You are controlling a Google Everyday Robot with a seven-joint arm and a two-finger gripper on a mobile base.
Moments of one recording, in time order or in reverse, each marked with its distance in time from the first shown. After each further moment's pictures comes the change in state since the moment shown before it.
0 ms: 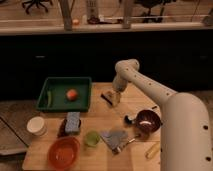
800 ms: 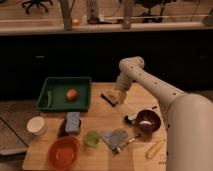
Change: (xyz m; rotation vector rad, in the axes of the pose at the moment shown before) arm 0.022 0.010 -0.033 -0.009 0.011 -0.139
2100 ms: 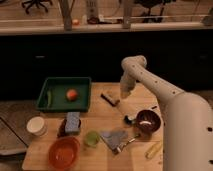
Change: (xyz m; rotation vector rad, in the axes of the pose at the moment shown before) arm 0.033 0.009 -0.005 -0.075 0.070 -0.114
